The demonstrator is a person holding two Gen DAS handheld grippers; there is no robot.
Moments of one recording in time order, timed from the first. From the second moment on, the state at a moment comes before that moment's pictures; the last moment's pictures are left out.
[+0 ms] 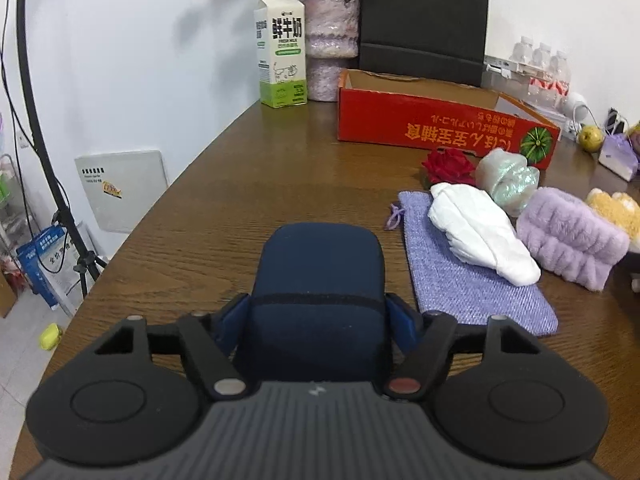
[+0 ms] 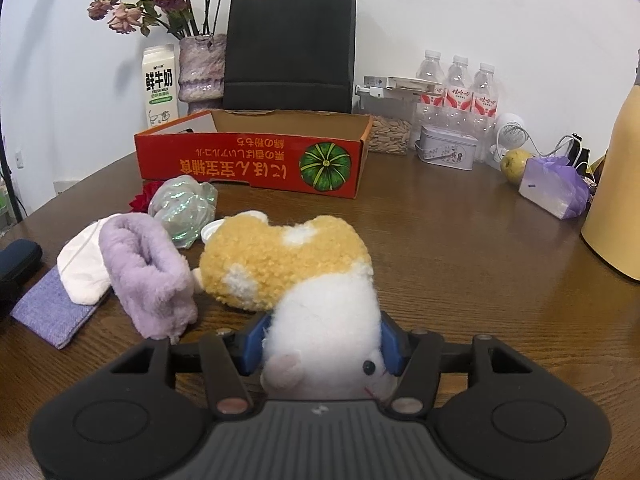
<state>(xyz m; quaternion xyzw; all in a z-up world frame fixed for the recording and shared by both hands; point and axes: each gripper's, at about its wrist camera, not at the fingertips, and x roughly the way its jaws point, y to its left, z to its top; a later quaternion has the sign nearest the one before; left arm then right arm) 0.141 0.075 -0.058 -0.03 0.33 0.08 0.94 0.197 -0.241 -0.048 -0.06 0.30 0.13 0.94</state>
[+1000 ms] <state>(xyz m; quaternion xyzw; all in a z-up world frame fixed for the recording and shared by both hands) 0.149 0.040 -0.022 -0.04 0.29 0.05 0.96 0.195 -0.246 -0.029 -0.03 0.27 0.14 0.95</state>
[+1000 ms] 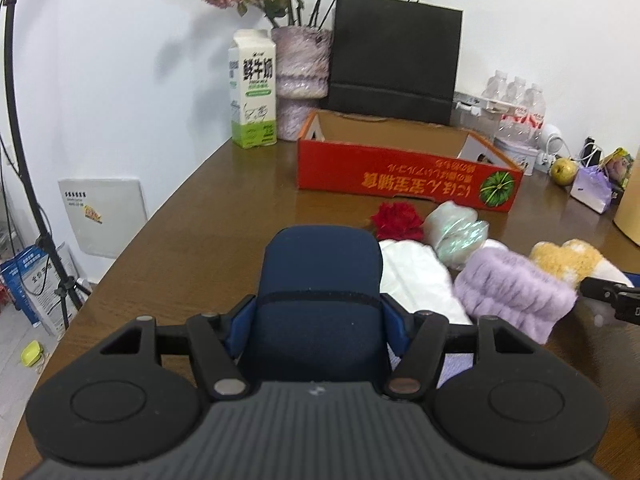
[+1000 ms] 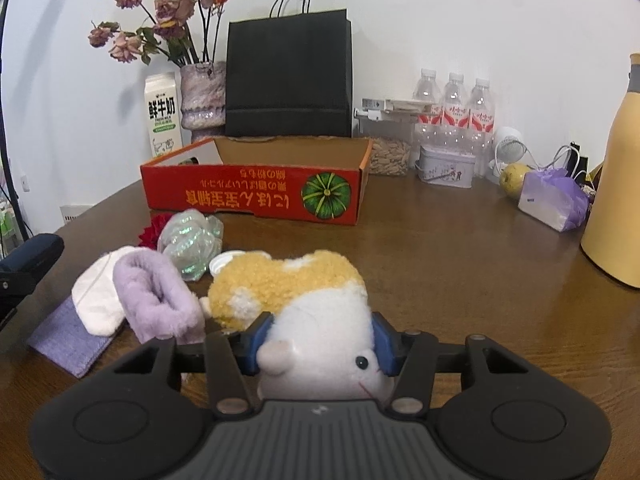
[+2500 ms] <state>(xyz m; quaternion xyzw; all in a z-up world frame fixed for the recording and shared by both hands) 0.184 0.021 0.005 -0.05 0.26 0.02 0.96 0.224 -0.228 -0.038 -0.05 0.32 0.20 0.93</state>
